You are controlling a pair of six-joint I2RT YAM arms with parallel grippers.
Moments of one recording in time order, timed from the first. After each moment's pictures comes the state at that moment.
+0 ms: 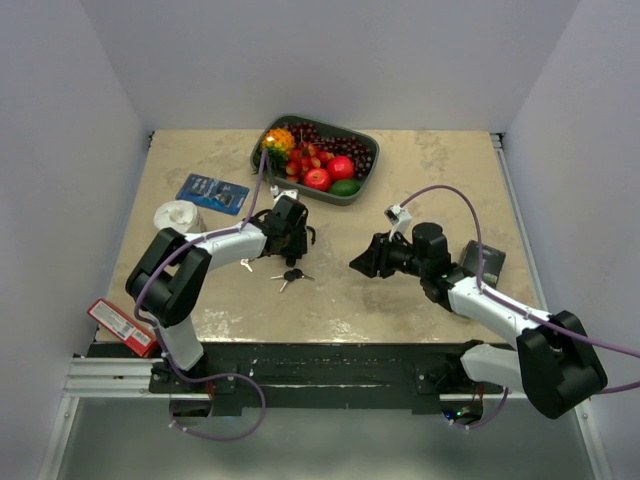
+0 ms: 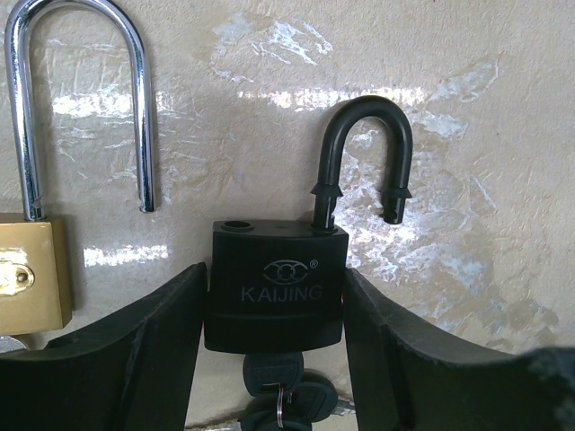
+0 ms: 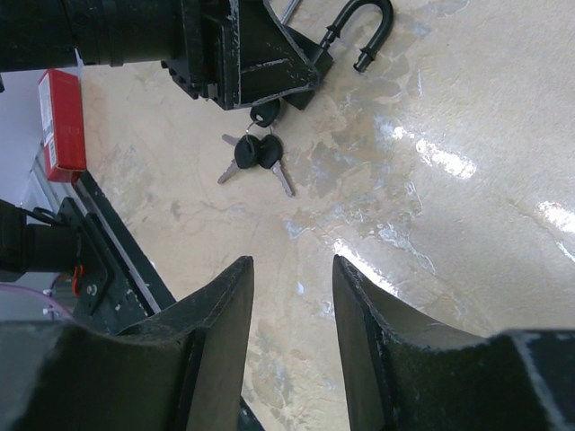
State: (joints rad) left arm -0.60 1.77 1.03 -0.23 -0.22 -0.55; right arm 0.45 1.18 0.49 0.25 -0.48 0.48
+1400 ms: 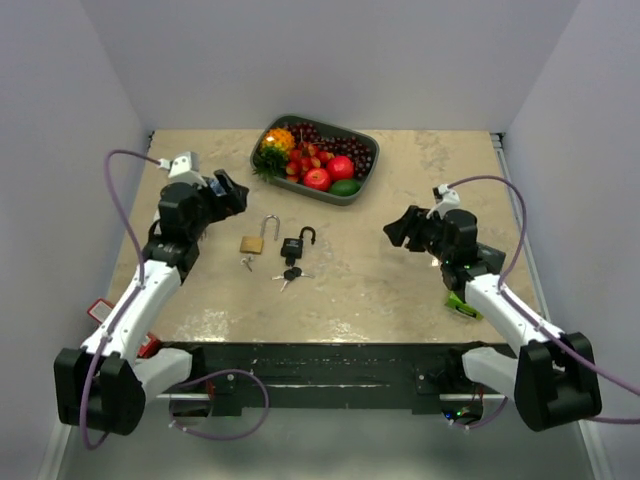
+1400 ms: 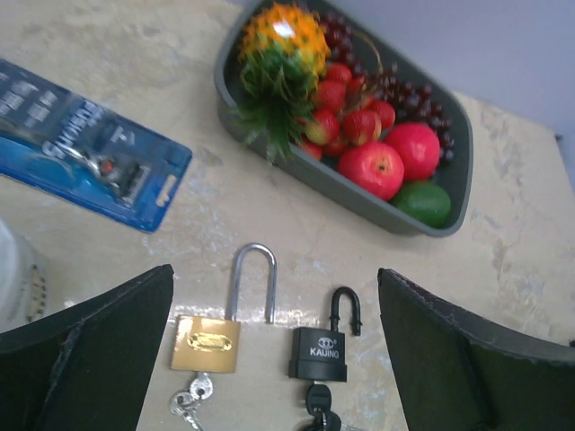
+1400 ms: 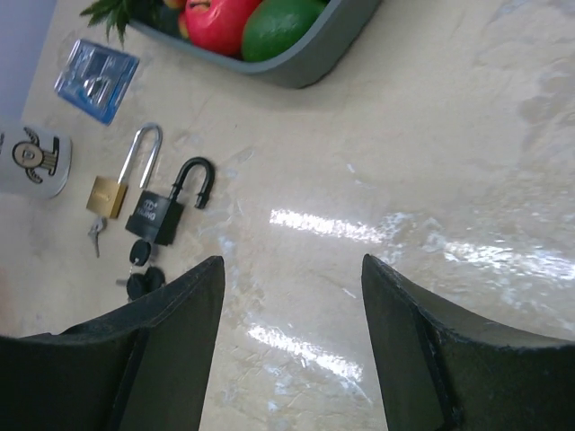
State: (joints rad) left arm -0.19 1.12 0.79 0.01 -0.01 -0.47; right arm 0.24 1.14 0.54 0.21 -0.26 0.48
